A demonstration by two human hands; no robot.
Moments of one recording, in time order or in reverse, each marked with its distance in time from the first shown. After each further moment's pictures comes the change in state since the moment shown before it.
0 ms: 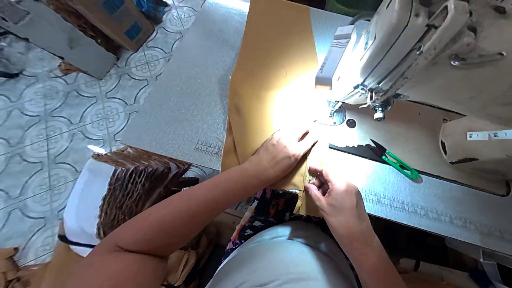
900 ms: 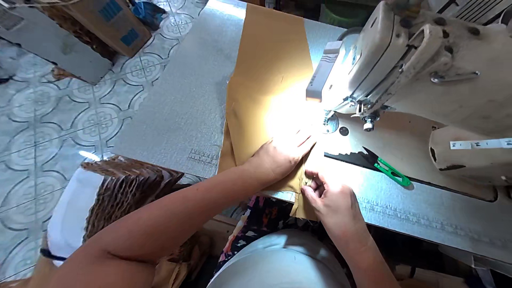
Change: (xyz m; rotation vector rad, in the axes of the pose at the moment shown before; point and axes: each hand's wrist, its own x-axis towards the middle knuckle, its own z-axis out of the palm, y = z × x) left_hand 0.019 -0.004 0.005 0.020 0.015 0.075; right_hand 0.012 0.005 -0.004 0.024 -0.002 0.019
